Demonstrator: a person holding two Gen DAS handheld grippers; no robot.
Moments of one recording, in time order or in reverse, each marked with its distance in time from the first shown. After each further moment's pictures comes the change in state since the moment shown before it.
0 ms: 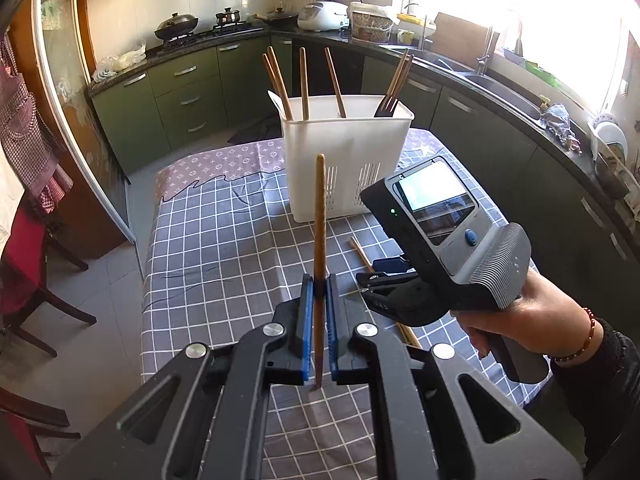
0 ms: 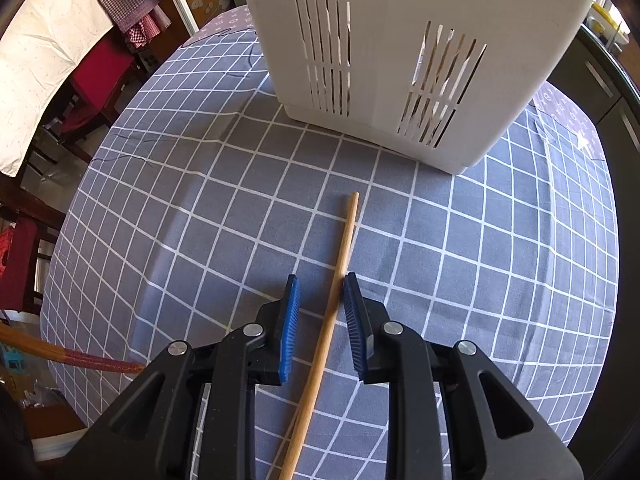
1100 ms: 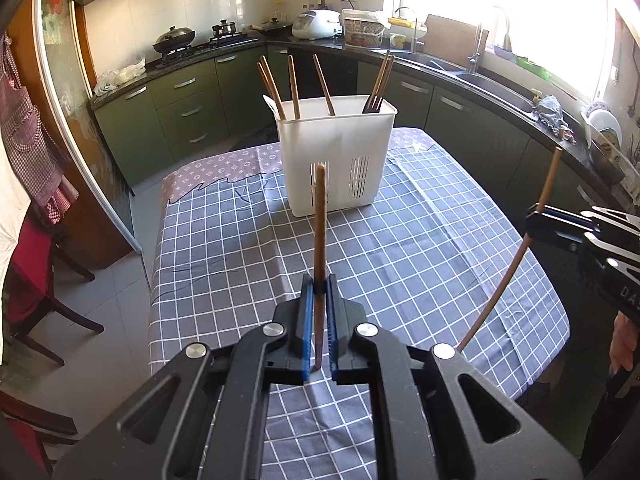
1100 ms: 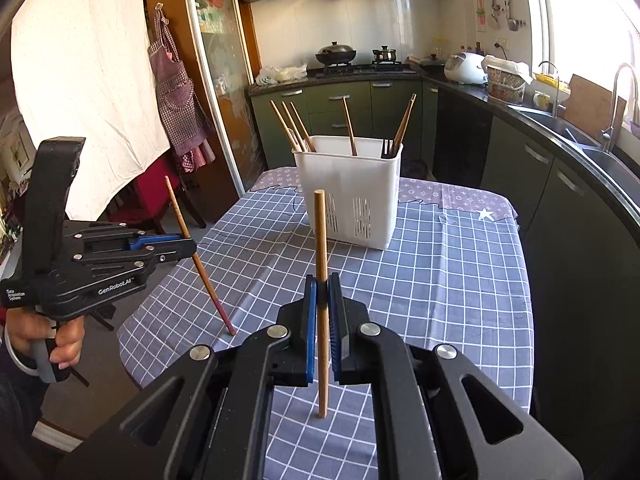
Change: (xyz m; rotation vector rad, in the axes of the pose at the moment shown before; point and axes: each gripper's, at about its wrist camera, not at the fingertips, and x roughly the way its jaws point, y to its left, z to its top) left arm -0.023 -0.011 -0.023 0.038 -0.033 0.017; right arm -0.218 -0.008 -0.153 0.015 -0.579 0.075
